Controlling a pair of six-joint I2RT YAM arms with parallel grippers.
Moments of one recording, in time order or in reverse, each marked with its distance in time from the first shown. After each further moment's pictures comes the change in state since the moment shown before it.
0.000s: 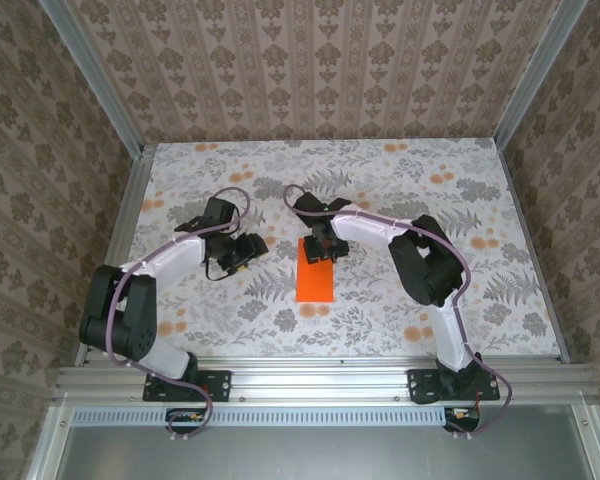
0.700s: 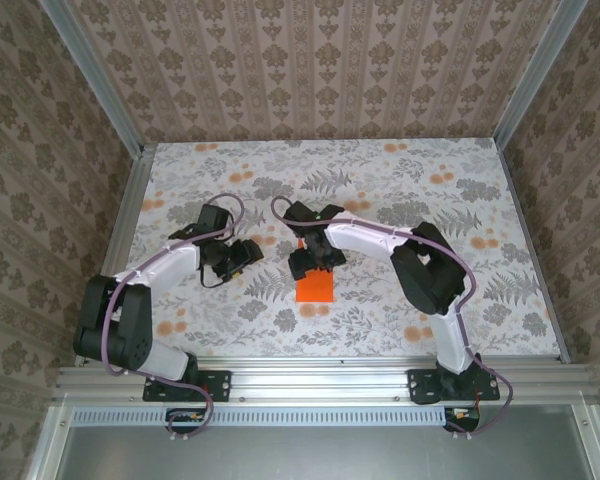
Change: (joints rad) left arm 0.018 -0.058 -0.067 -0.007 0.000 0.000; right arm 0.072 -0.034 -0.016 -0.066 -0.108 -0.056
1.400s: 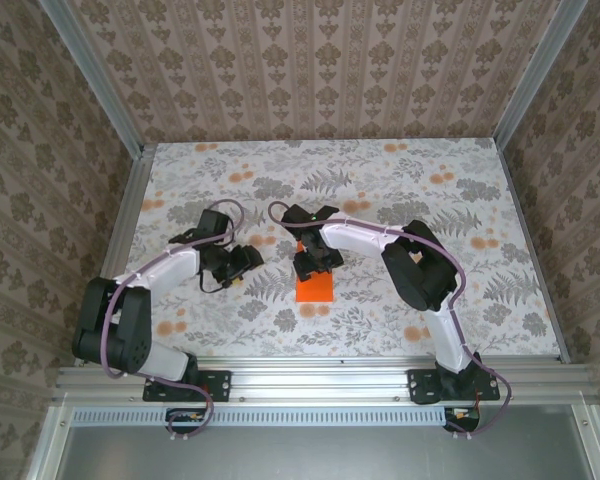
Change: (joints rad) left arm -0.008 -0.018 -0.043 -0.002 0.021 -0.001; right arm 0.000 0.047 0.029 -0.026 0.043 -0.021
